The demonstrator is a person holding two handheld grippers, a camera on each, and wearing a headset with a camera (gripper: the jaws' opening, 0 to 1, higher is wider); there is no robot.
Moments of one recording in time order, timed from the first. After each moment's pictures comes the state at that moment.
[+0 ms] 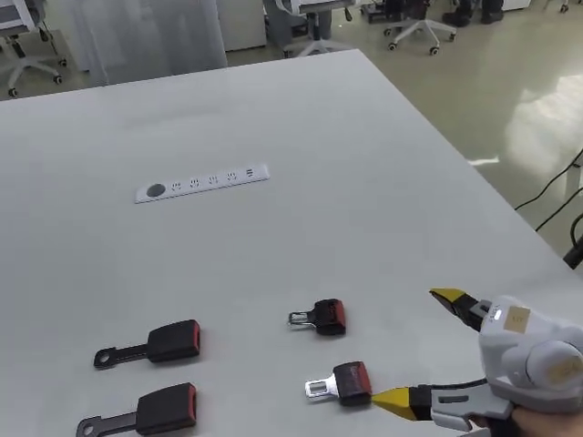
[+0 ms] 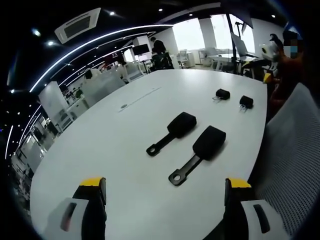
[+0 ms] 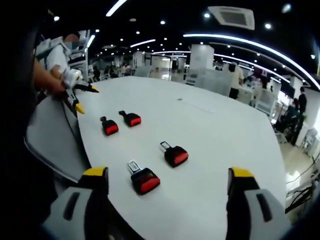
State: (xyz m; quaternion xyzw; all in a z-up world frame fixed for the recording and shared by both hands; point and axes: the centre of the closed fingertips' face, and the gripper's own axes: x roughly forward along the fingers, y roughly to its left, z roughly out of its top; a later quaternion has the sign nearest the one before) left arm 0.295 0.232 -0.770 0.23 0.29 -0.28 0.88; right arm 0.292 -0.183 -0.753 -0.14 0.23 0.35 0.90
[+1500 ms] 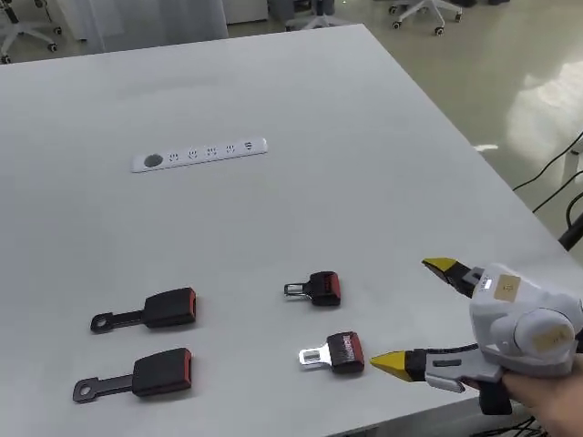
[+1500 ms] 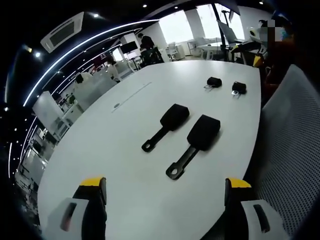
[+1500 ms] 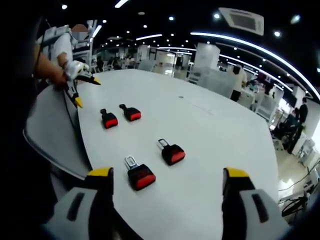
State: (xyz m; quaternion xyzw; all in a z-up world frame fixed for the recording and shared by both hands) left arm 0.287 0.231 -0.778 0.28 0.30 -0.30 0.86; right arm 0.292 -0.190 -0.749 -0.18 0.24 0.34 0.89
